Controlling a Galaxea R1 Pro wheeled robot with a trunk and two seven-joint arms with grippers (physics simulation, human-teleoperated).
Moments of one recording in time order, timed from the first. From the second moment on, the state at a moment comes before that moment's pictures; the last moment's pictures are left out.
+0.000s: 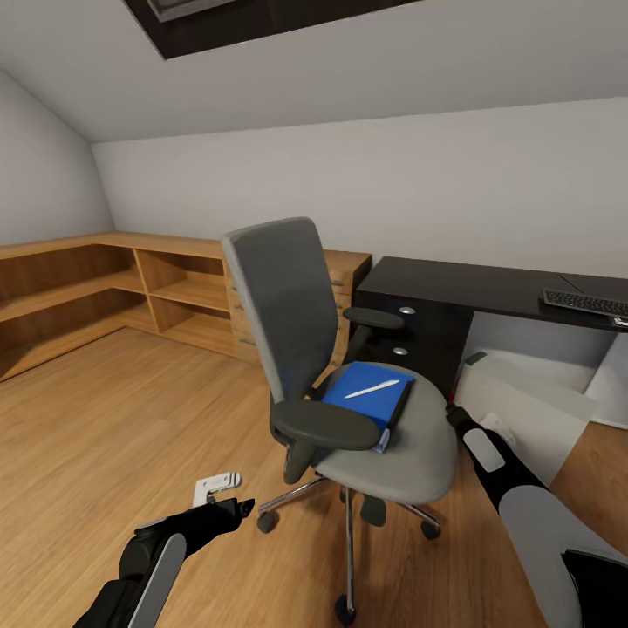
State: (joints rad) left arm -0.19 0.00 -0.08 -1.44 0.43 0.78 0.15; right arm -0.85 -0.12 -0.18 -0.46 -0.79 0.03 -0.26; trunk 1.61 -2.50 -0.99
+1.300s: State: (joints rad) left arm -0.19 -0.01 -0.08 -1.44 0.43 0.78 0.15; right arm -0.85 -0.13 -0.19 -0.48 -0.85 0.14 -0.26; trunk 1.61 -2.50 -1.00
